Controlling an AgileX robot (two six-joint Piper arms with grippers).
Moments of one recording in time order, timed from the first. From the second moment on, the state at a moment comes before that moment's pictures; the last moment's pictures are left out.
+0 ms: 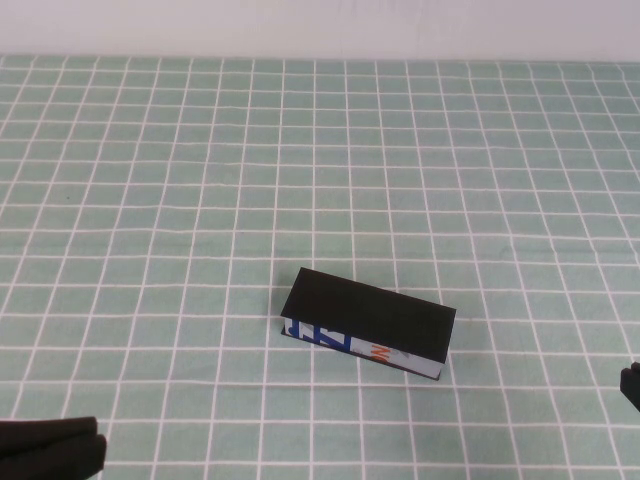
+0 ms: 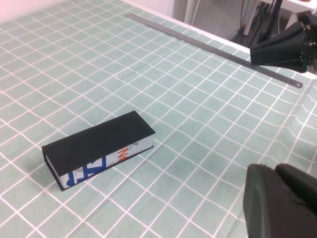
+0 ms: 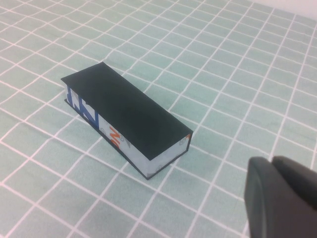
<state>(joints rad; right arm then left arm) 0.48 0.45 -0.25 0.05 0.22 -0.13 -0.47 0.45 -0.74 -0.65 0.93 0.56</state>
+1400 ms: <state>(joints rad) 0.48 0.45 -0.25 0.05 0.22 -0.13 -0.17 -0.01 0.02 0.05 0.39 -0.02</state>
